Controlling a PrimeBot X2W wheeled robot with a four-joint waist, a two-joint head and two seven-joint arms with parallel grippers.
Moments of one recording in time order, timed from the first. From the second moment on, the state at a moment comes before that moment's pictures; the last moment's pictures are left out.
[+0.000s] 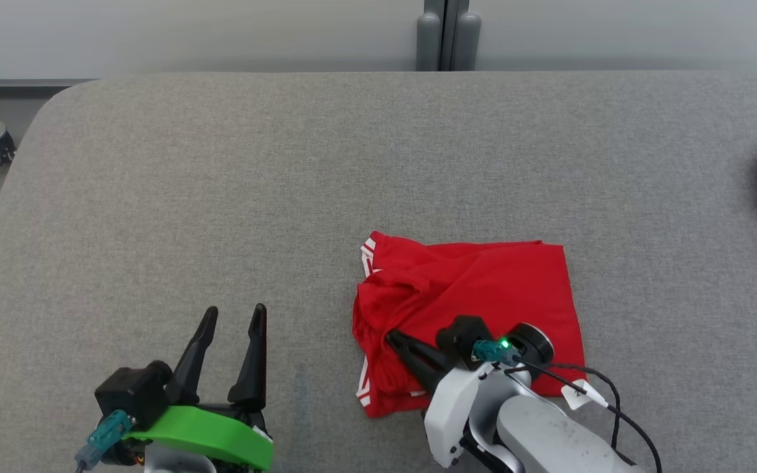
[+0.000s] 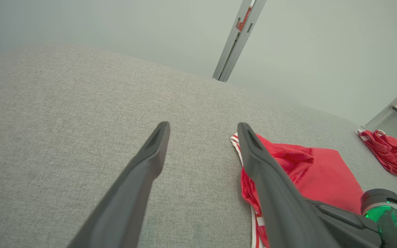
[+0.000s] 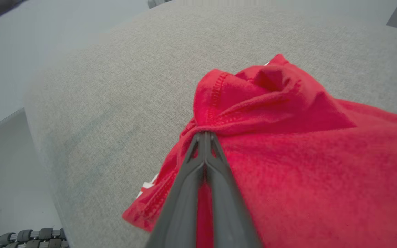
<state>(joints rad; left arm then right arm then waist) -0.07 0.31 -0.48 0.03 -0.73 0.13 -0.24 -0.46 -0.05 0.78 0.68 0.37 0.13 -0.16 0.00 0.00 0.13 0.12</state>
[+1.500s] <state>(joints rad) -0.10 0.29 -0.51 0.07 -0.73 0.11 -0.25 -0.59 -0.05 0.79 0.80 0.43 0.13 -0.14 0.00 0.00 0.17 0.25</state>
